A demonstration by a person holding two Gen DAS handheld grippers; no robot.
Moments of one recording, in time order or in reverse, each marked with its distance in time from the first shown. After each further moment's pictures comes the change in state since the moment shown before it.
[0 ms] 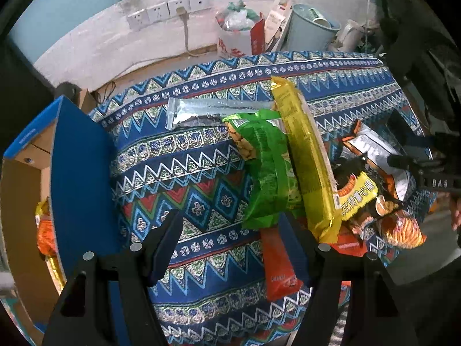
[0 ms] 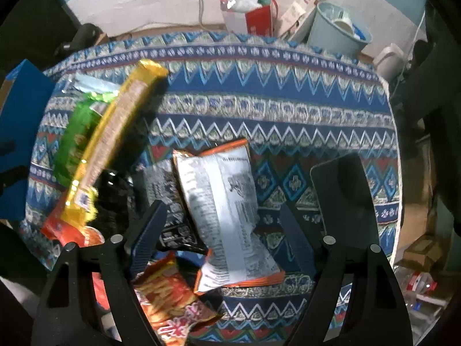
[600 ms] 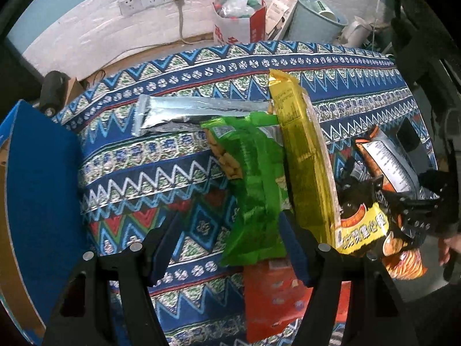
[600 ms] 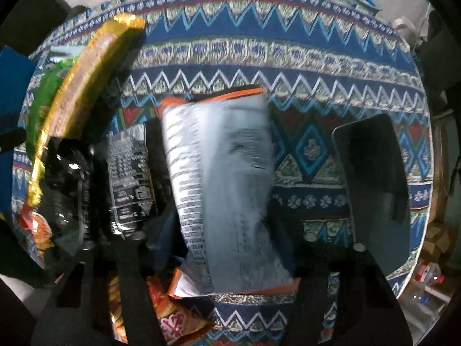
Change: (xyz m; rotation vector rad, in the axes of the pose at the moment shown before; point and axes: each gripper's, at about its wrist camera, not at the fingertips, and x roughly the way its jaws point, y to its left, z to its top) left arm 0.045 -0.016 0.030 -0.031 0.059 -0.032; right arm 0.058 -0.009 -0.018 0.012 0.122 0.015
